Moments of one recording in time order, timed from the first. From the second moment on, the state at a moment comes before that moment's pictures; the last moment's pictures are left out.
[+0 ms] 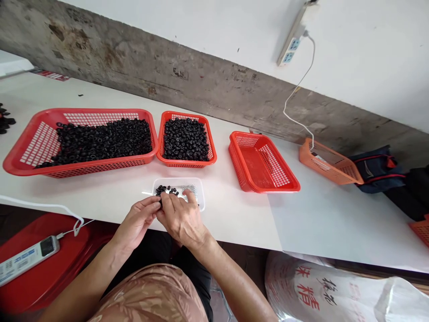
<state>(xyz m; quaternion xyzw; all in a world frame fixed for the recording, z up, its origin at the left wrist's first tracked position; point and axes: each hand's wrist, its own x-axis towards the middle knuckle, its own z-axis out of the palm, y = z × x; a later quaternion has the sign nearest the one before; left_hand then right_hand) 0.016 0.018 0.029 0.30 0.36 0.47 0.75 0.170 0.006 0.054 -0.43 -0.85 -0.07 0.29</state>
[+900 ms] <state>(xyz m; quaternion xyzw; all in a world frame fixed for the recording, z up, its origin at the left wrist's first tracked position) 0.010 0.018 0.027 0.28 0.40 0.48 0.73 0.160 -0.001 0.041 -0.47 -0.76 0.13 0.43</state>
